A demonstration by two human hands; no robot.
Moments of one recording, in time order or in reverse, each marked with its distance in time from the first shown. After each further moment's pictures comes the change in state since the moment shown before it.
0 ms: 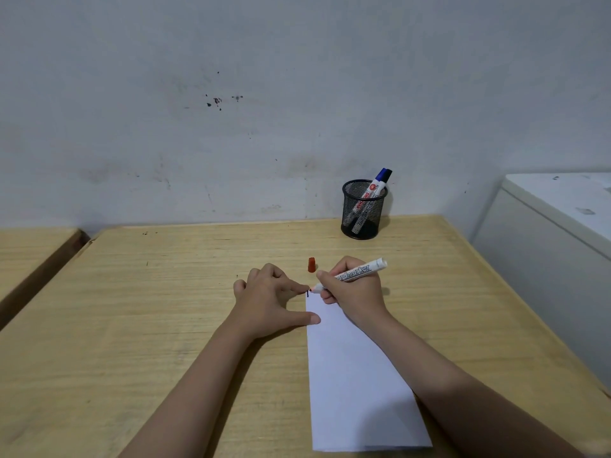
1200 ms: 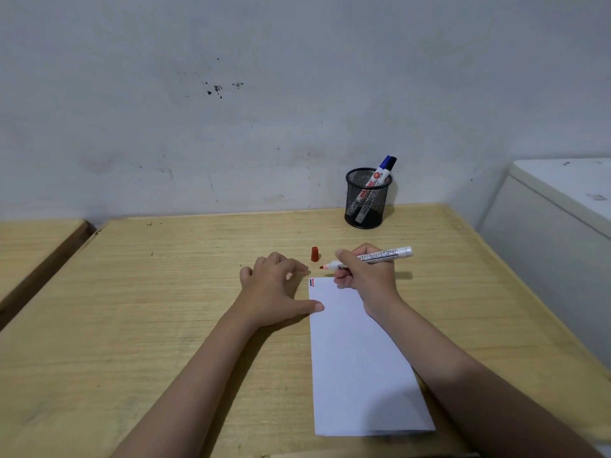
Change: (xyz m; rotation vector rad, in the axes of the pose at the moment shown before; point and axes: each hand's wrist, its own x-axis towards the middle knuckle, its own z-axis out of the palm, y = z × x) left_hand -0.002 0.008 -0.003 0.034 -0.025 0.009; right_hand 0.004 -0.007 -0.010 0.225 0.113 0.131
